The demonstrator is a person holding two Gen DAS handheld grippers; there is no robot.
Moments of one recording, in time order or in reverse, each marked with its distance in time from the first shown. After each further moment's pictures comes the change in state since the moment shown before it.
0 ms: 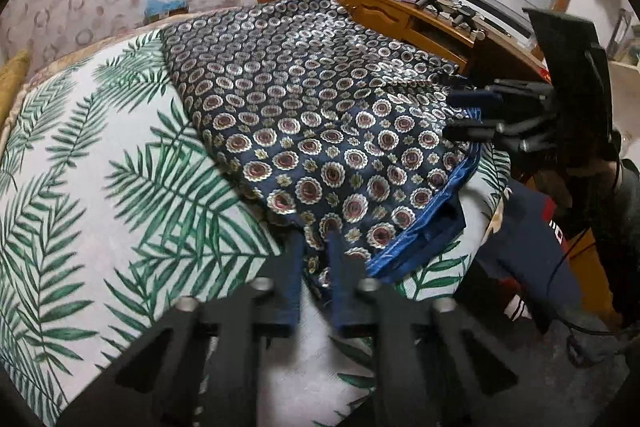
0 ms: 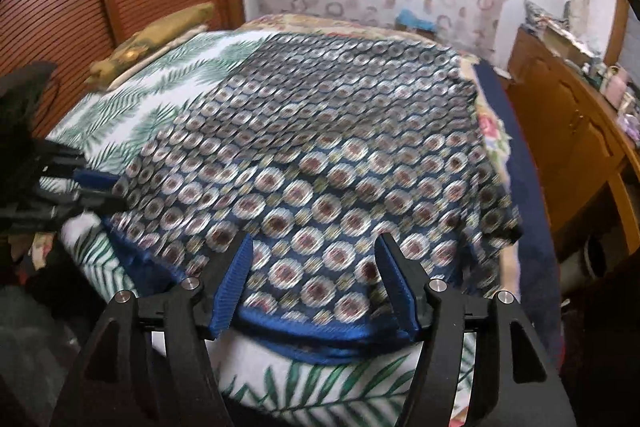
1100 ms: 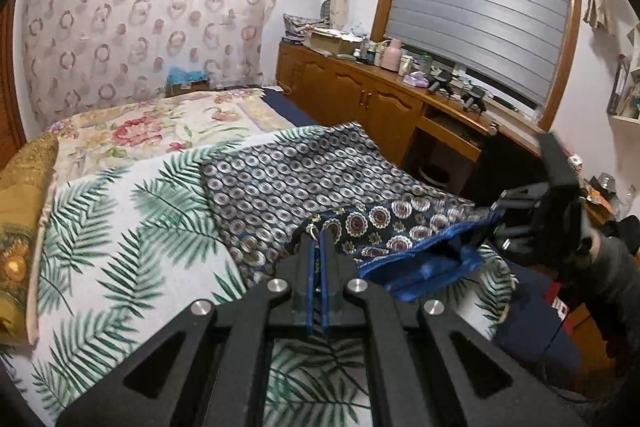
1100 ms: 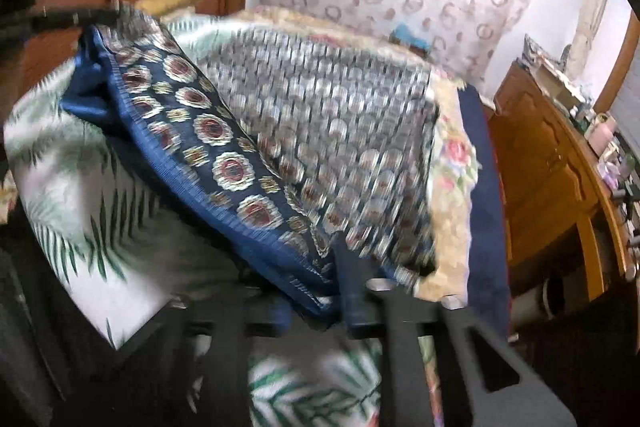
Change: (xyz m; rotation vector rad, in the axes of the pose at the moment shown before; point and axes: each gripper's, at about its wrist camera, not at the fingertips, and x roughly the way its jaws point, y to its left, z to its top) left arm -0.047 0.040 0.097 -0.036 -0.285 0.054; right arm -0.012 -0.046 0.026 -0.132 -0.065 -0.118
